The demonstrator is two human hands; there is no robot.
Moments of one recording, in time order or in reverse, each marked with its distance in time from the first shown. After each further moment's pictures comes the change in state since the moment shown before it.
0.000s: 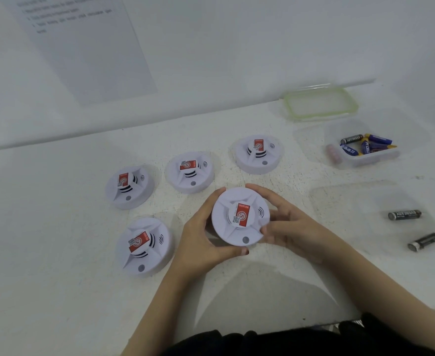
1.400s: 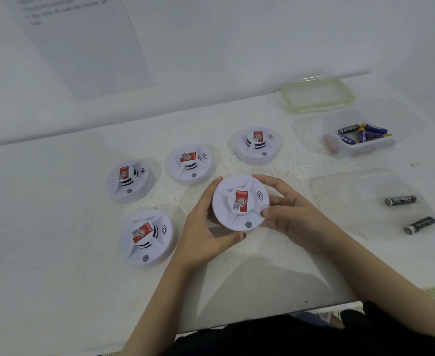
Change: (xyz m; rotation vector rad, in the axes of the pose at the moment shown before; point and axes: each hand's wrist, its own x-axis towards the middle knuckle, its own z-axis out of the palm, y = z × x) left_hand -0.002 -0.005 -0.002 -0.013 -0.016 0.024; right_hand -0.004 0.001 0.009 0.090 0.134 -0.070
